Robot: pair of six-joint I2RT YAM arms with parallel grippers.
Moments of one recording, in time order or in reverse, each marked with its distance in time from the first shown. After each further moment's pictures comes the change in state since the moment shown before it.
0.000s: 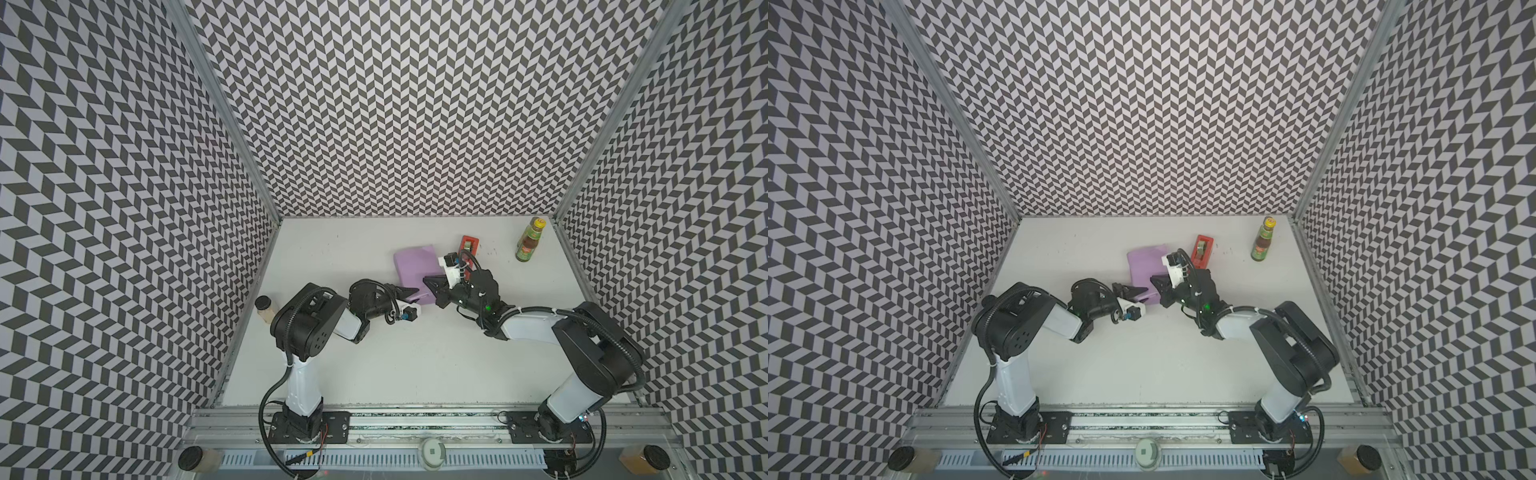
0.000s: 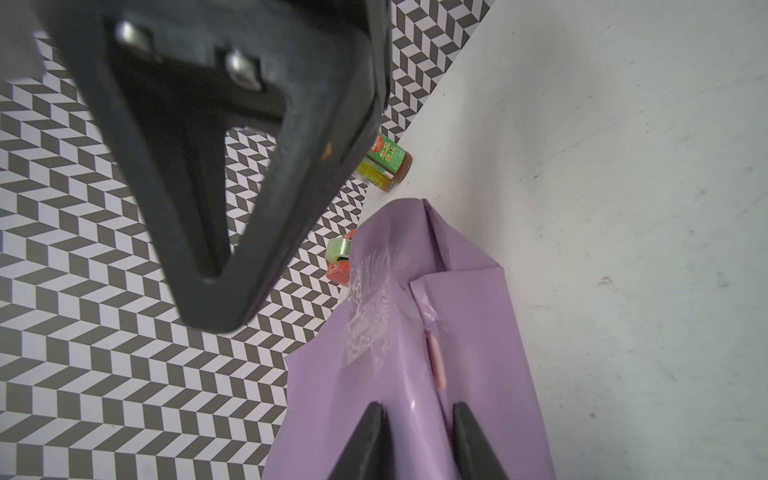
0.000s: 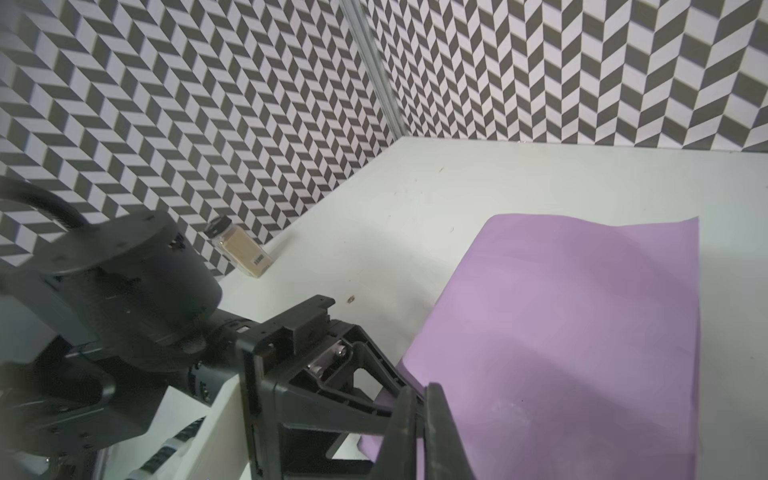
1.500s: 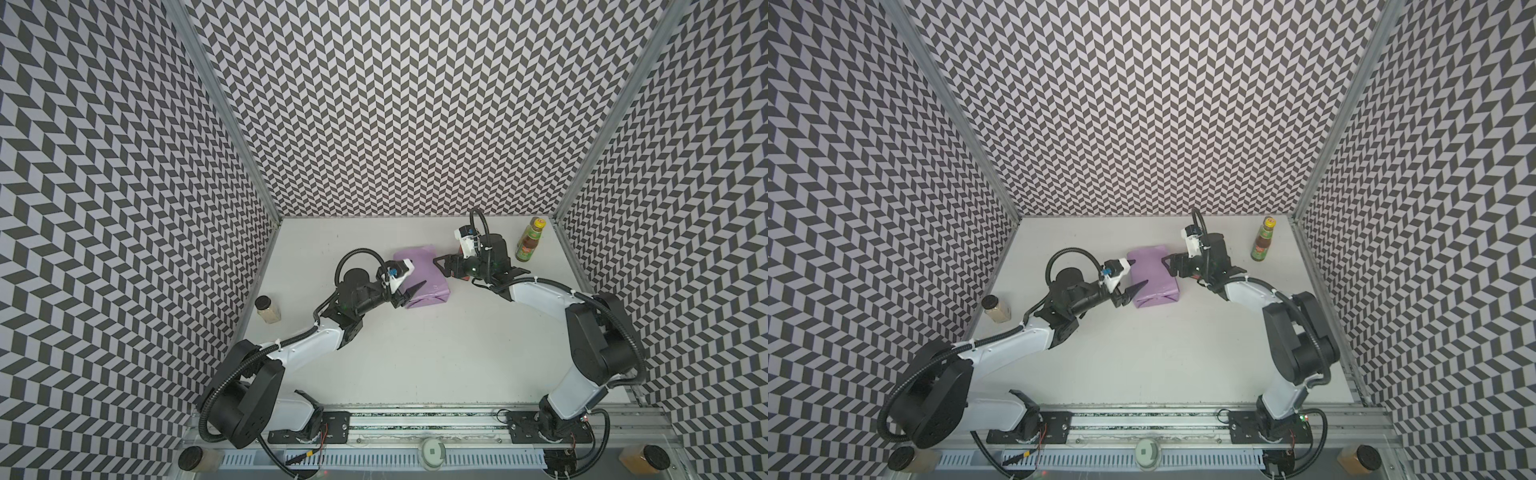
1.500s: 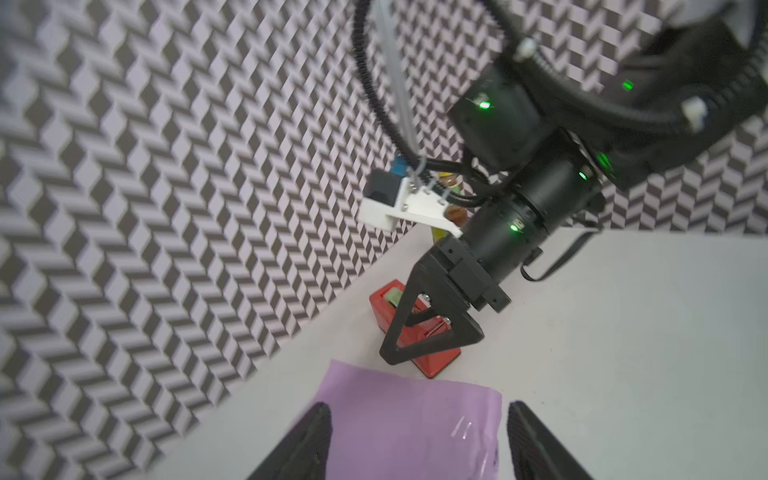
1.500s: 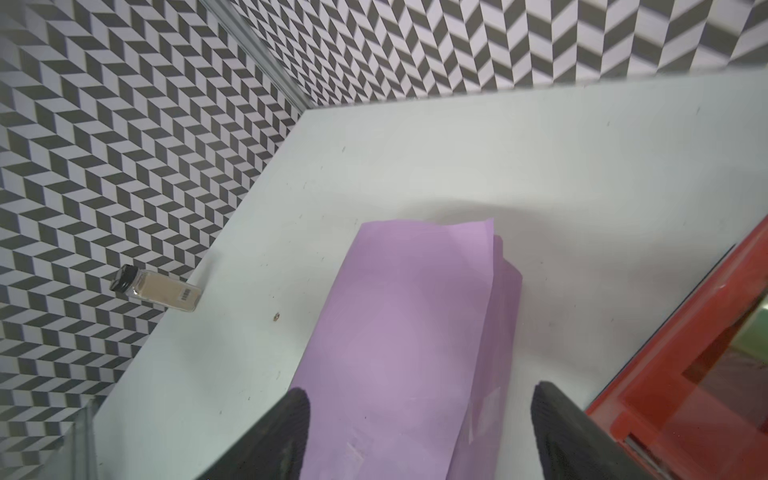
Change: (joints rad) left arm -0.082 -0.583 0.054 -0.501 -0.308 -1.046; right arm -0.208 0.063 0.351 -0.570 -0.073 0.031
